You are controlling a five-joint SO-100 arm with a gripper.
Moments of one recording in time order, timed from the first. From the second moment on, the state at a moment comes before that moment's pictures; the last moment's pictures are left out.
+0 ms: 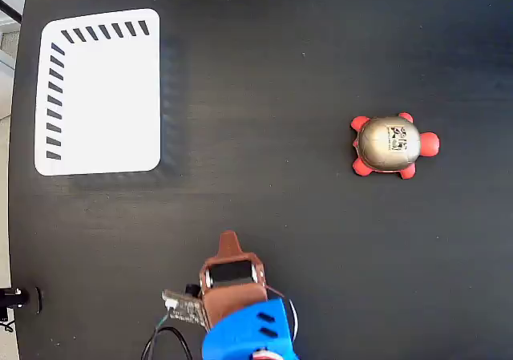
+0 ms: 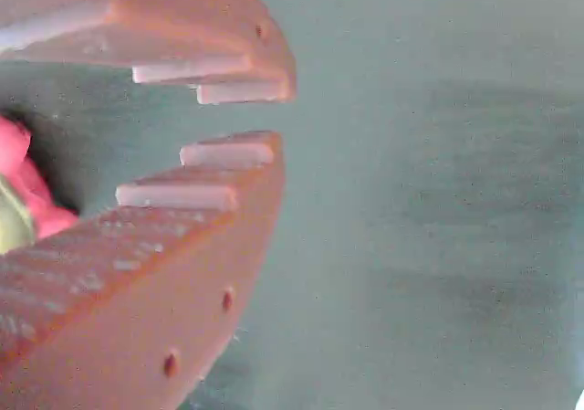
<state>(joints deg) -5.5 179.6 167.7 67.3 -1.1</state>
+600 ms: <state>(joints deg) 11.3 127.2 120.7 79.5 -14.4</state>
